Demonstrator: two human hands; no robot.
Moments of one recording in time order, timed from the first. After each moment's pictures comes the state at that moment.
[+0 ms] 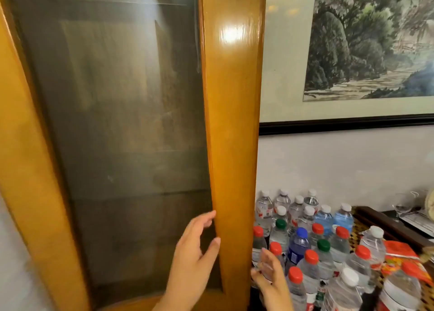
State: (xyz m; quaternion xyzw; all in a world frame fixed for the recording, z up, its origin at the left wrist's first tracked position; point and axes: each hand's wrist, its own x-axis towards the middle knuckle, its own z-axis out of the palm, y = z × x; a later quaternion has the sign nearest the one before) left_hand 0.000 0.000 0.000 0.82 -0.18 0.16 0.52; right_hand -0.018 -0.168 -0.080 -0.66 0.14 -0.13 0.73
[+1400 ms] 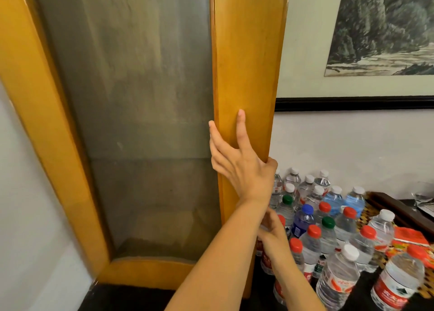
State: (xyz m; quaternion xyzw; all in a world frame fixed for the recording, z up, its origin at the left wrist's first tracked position) left_hand 0.020 -0.115 0.070 0.81 0.00 0.42 0.41; right_hand 0.006 -0.171 -0.079 -0.68 0.04 -0.11 0.72
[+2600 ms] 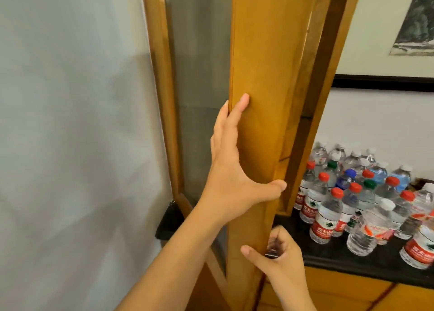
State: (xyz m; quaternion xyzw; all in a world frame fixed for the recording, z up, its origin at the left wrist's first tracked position) left_hand -0.229 0.085 0.074 0.77 -0.24 0.27 0.53; right_hand -0.244 -0.040 -0.073 -0.75 -0.03 -0.08 0.65
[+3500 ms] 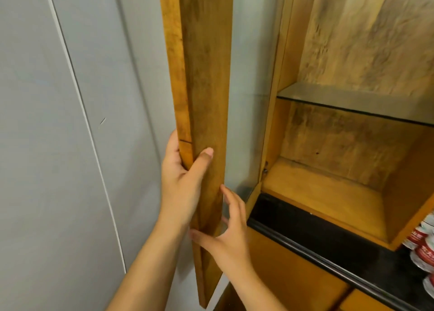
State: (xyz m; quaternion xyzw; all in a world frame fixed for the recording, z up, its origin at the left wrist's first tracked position) left_hand -0.330 0.254 0.042 0.64 -0.01 0.50 0.59; right_hand -0.295 0.176 -0.069 -0.71 -0.32 0.05 0.63
